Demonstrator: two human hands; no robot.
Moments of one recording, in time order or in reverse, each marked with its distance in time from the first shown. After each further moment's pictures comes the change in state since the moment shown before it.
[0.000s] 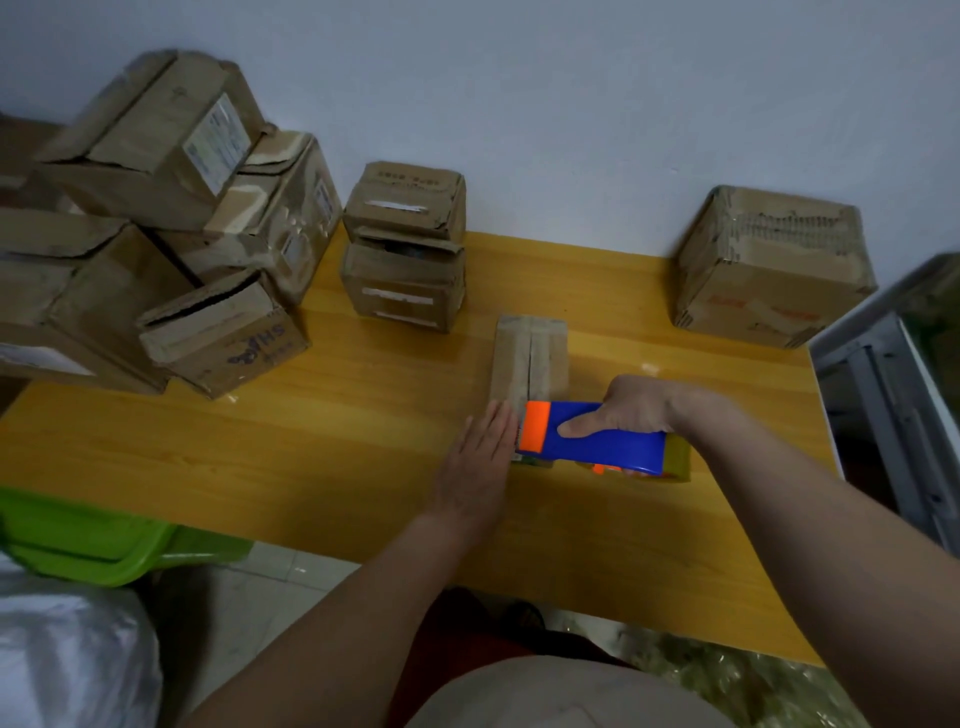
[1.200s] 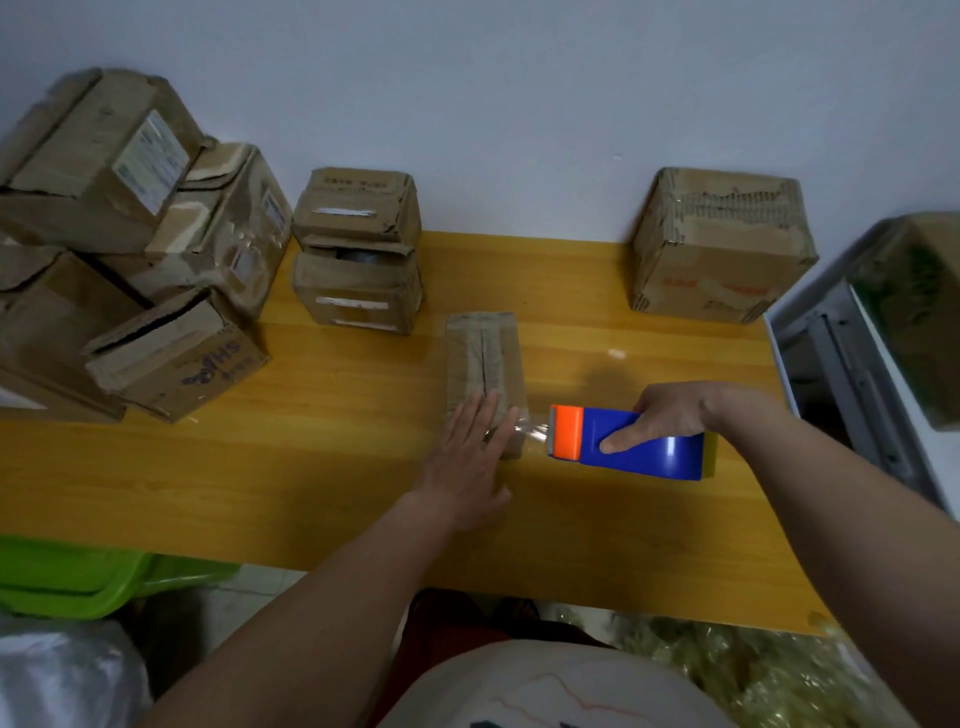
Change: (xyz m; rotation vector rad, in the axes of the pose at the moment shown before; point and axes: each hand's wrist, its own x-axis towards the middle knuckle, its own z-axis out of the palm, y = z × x) left_hand 0.020 0.024 -0.015 0.156 -0.182 0.099; right_hand -0.007 0.086 -0.029 -0.194 -0.056 0.053
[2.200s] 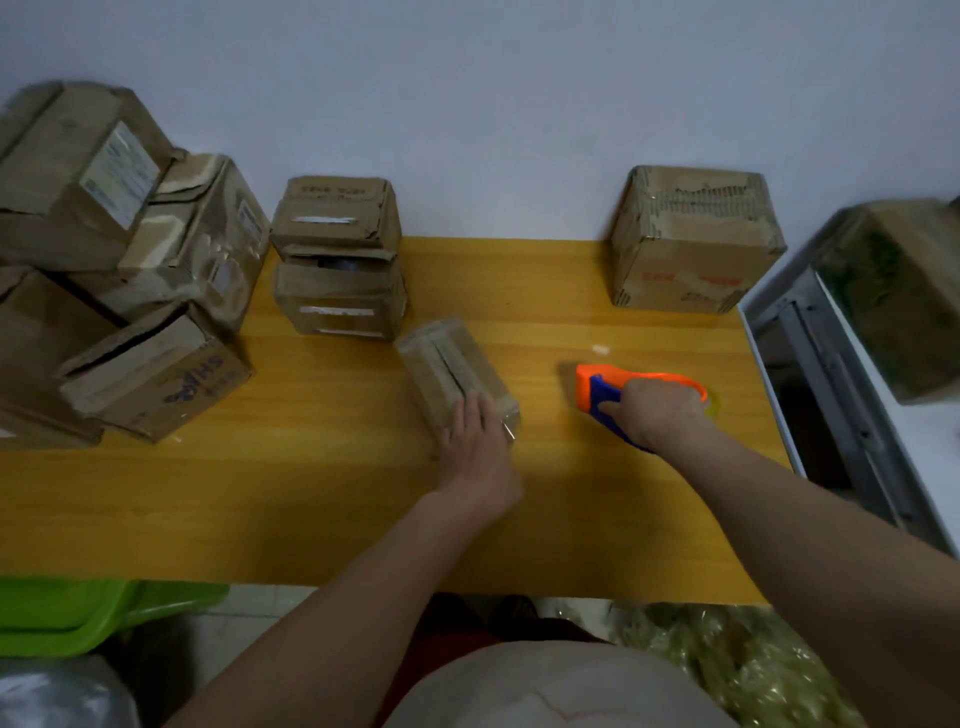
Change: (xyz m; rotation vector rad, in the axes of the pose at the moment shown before) left_hand 0.004 0.030 -0.032 -0.380 -0.066 -0.277; right_hand 0.026 -0.009 0.038 -0.274 0.612 0.261
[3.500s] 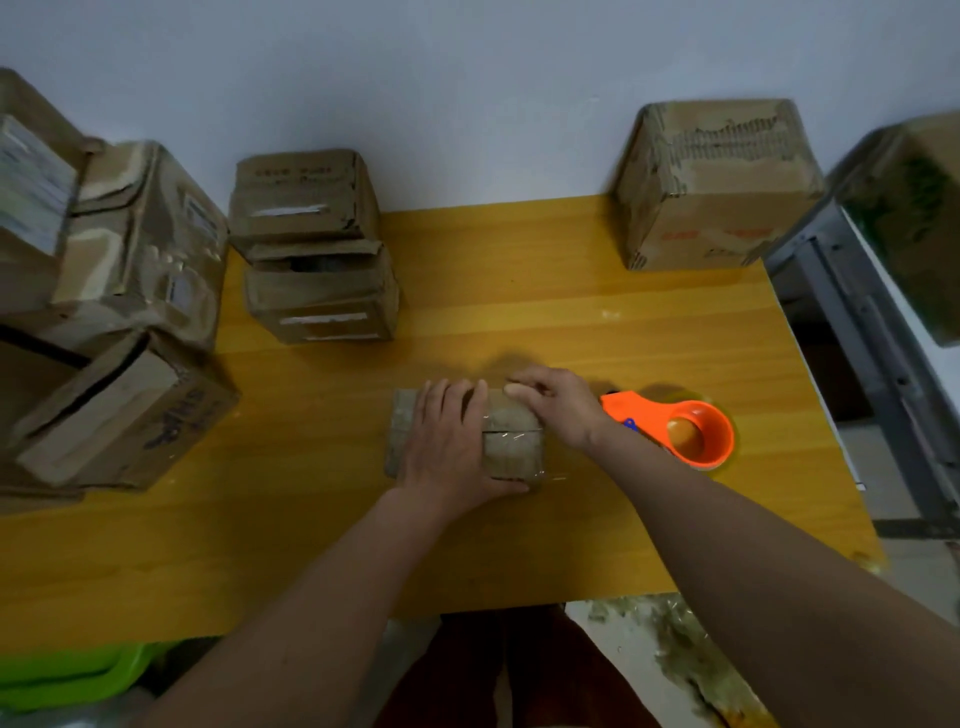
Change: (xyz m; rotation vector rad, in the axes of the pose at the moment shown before) left_hand 0.049 -0.080 -0.016 0.341 0.120 0.302; right_hand 0.024 -0.112 0.029 1.079 -0.062 -0.256
